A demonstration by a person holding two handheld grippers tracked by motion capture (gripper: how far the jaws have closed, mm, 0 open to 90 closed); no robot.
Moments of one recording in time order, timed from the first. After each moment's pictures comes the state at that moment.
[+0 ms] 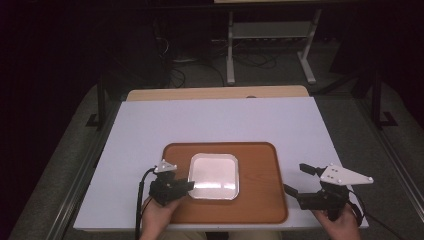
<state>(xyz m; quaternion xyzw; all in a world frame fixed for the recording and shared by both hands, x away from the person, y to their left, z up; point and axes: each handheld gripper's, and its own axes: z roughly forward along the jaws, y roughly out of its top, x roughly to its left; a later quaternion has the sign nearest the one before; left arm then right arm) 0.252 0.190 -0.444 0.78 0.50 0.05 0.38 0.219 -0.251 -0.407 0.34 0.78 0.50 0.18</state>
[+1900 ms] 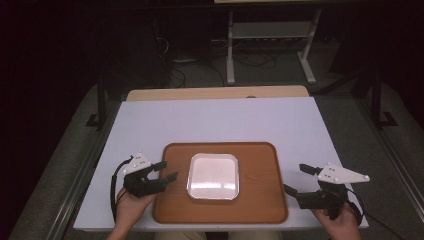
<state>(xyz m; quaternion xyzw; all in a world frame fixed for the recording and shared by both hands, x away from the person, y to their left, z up) 0.258 0.251 -0.418 0.79 0.37 0.14 0.47 0.222 -0.251 -0.410 0.34 0.79 0.48 0.18</state>
